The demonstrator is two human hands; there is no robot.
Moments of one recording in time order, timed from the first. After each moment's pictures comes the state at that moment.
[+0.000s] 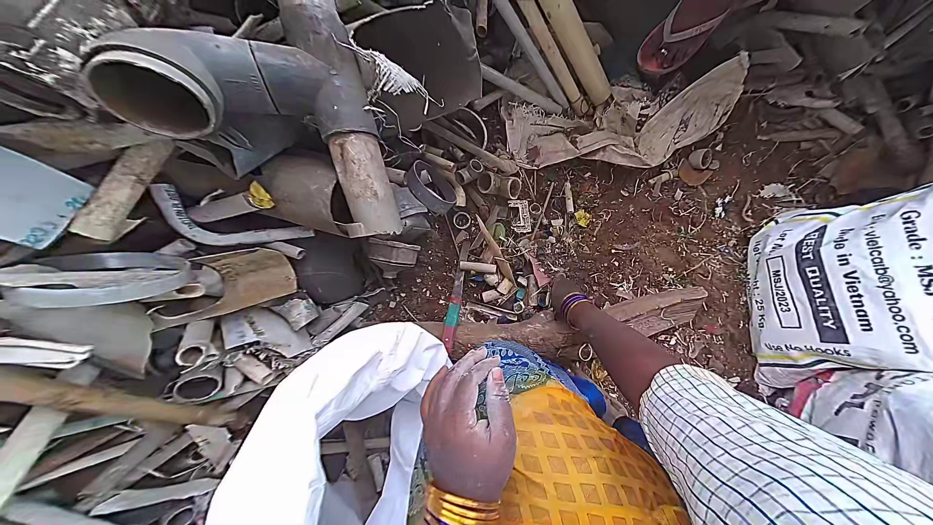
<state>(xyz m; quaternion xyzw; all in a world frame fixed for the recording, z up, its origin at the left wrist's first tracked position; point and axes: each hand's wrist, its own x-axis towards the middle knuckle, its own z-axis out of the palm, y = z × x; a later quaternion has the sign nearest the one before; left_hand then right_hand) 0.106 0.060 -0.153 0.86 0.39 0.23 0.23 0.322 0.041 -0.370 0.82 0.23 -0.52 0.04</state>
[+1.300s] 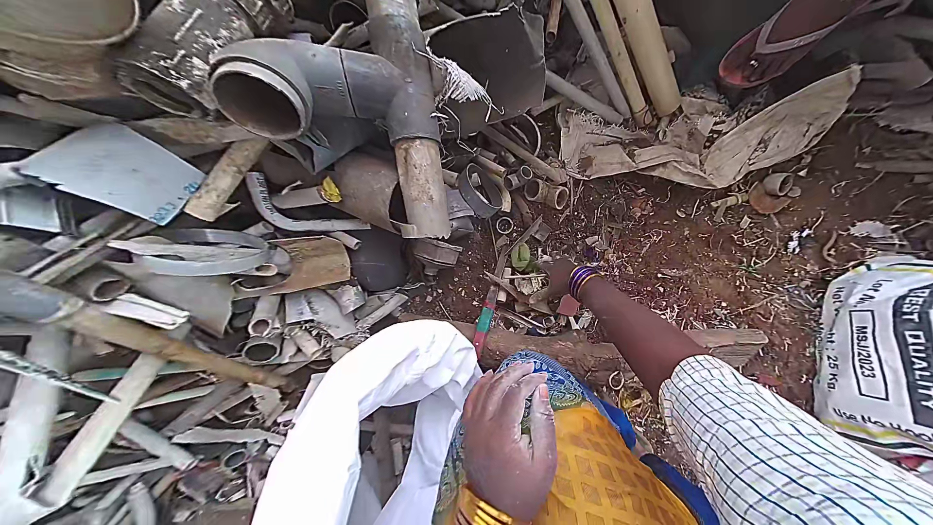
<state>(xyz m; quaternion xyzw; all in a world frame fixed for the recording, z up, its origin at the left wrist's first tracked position) 0.119 0.064 -0.161 0.86 0.39 0.23 0.23 0.350 0.141 -0.378 0.73 0.48 -0.49 0.02</state>
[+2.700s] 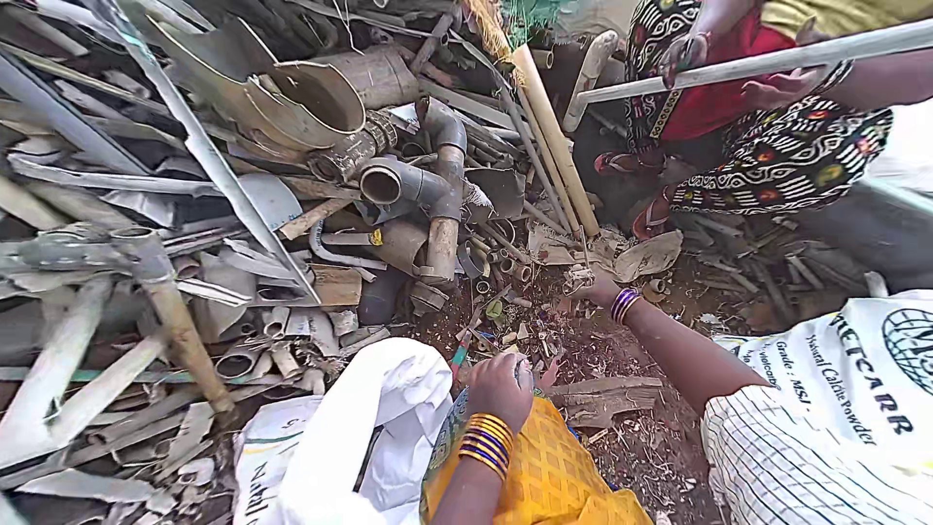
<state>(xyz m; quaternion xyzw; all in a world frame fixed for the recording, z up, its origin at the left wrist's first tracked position) 0.128 0.070 -0.113 0.84 0.42 -0.02 0.35 0.414 0.048 -0.151 0.81 0.29 -0.41 -0.30</state>
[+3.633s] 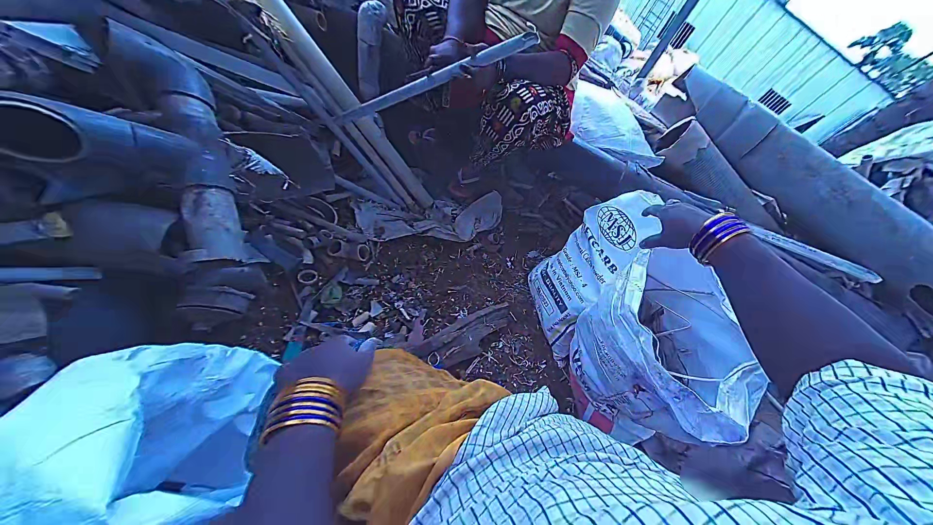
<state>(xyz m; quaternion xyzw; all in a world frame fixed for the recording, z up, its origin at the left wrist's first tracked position) 0.089 0.053 -0.109 0.86 0.37 -0.23 0.26 0.390 -0.315 0.134 0.96 0.16 -0.12 0.20</state>
